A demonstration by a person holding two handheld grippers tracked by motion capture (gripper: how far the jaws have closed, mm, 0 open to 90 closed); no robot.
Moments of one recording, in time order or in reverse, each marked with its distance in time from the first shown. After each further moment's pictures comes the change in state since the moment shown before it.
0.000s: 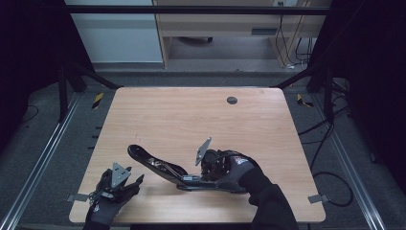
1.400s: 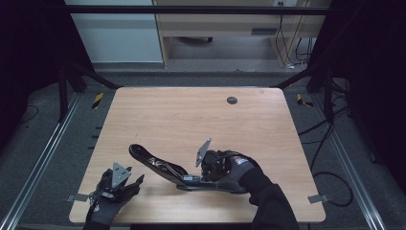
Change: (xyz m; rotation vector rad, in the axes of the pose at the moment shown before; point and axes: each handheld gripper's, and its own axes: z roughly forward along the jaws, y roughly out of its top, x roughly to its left) left arm 0.000 0.000 0.001 0.003 -0.001 0.002; right arm 0.001 0.000 0.000 0.009 -0.006 -0.024
